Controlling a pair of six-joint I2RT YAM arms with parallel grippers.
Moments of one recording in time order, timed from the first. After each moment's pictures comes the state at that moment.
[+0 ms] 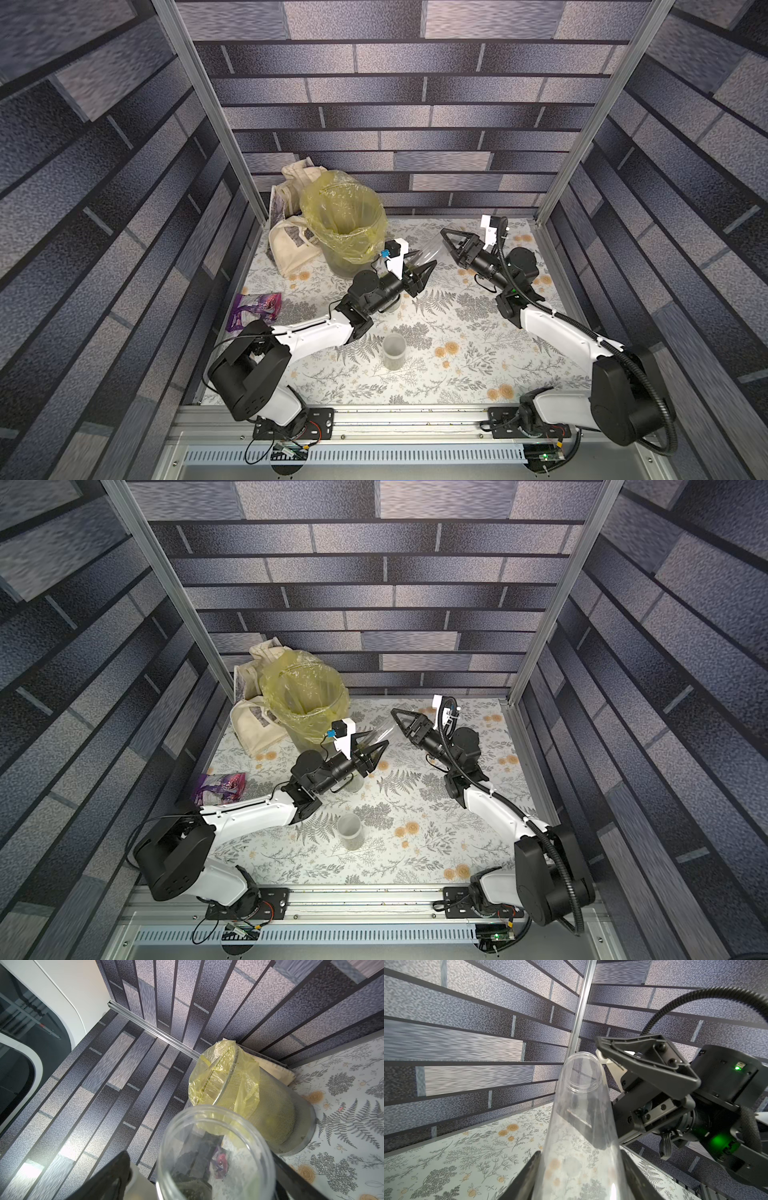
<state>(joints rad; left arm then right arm) -0.76 1.48 0.77 0.89 0.17 -0.26 0.35 1.30 0.76 0.71 -0.55 1.13</state>
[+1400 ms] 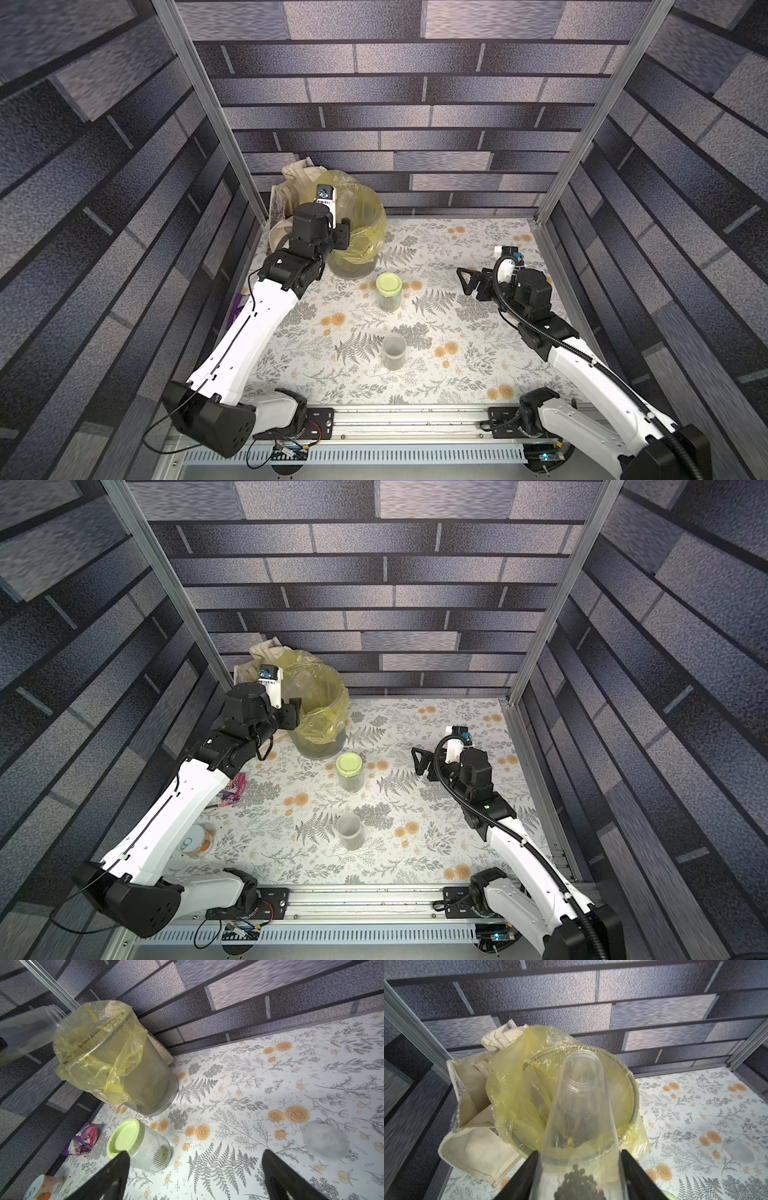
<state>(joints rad) -0.36 1.30 1.43 -0.53 -0.22 -0.05 0.35 0.93 0.63 -0.01 -0.17 0.42</state>
